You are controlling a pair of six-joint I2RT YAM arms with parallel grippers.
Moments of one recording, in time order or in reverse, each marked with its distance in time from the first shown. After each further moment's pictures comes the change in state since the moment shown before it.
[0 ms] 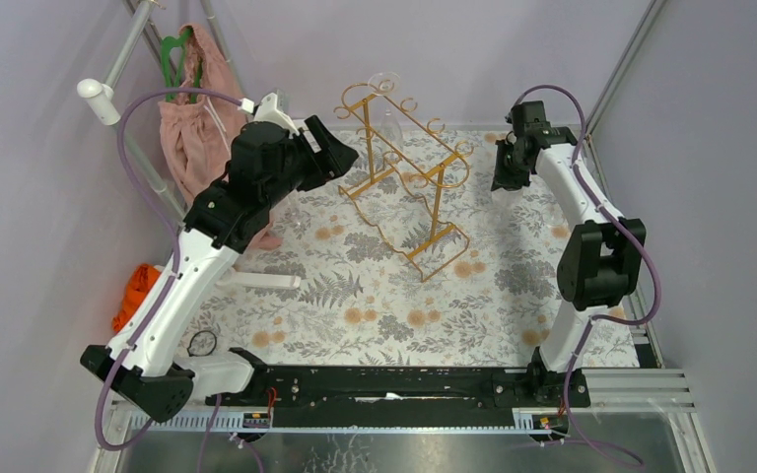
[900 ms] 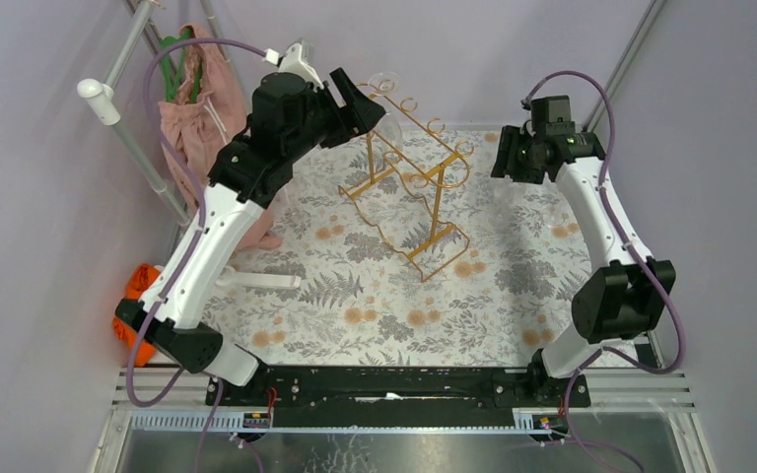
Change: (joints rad) left arm 0.000 0.249 0.333 0.012 0.067 0.015; right arm -0.002 -0.221 -0.068 0.032 -0.020 0.001
